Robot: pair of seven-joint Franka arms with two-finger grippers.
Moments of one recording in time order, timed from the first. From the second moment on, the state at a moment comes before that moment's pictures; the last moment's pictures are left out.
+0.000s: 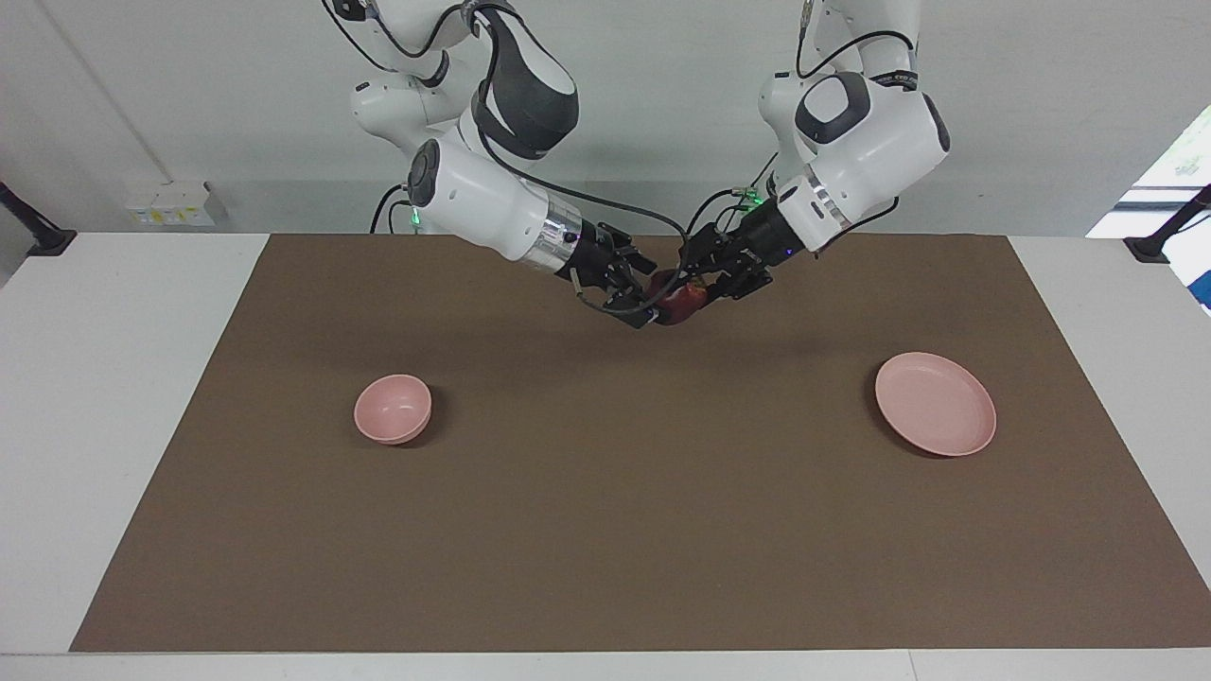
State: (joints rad) left arm -0.28 -0.04 -0.13 -1.96 -0.89 2.19 -0.10; right arm 0.45 0.22 -0.02 -1.69 0.94 2.05 1.43
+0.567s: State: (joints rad) left arm -0.28 -0.03 -0.14 -1.96 -0.89 2.19 -0.10; right arm 0.49 0.22 -0.02 -1.71 0.94 2.11 1.43
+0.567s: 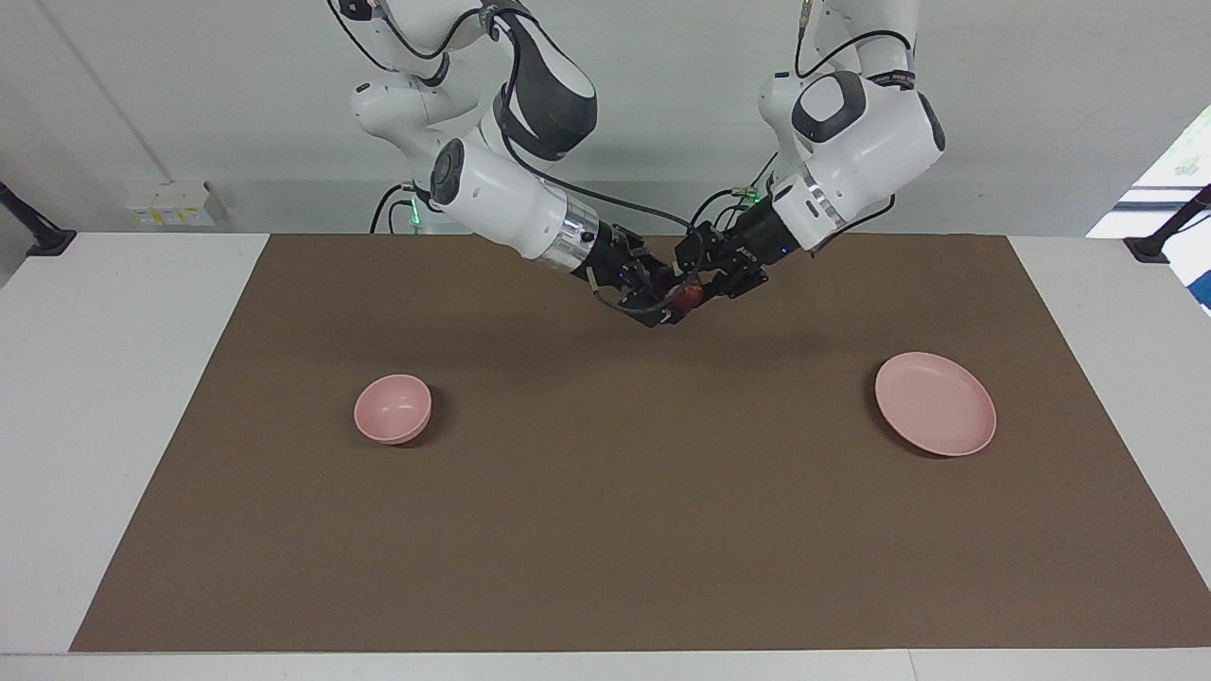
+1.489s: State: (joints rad) left arm -0.28 -0.03 -0.14 -1.96 -0.88 2.19 -0.10; right arm 0.49 0.22 -0.02 -1.72 0.94 2.13 1.38
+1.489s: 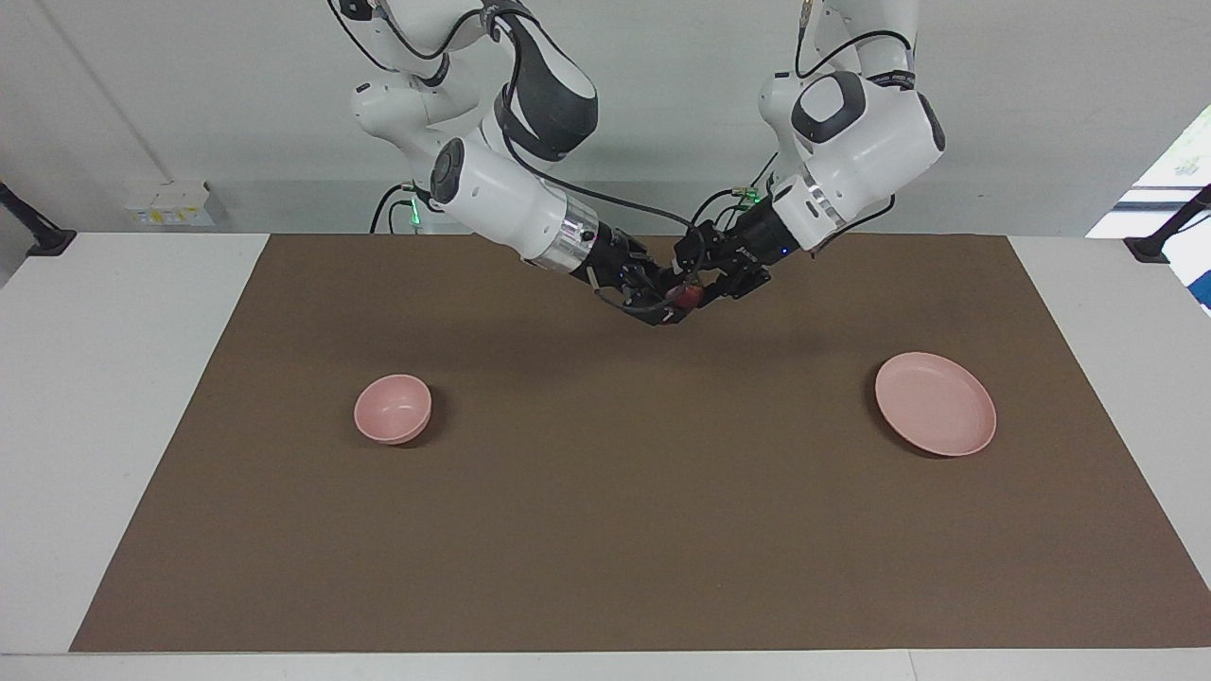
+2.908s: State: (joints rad) left arm -0.11 -0.01 -0.11 -1.86 -0.15 2.00 -0.09; right arm 0.43 0.16 -0.04 -1.73 0.45 1.88 1.15
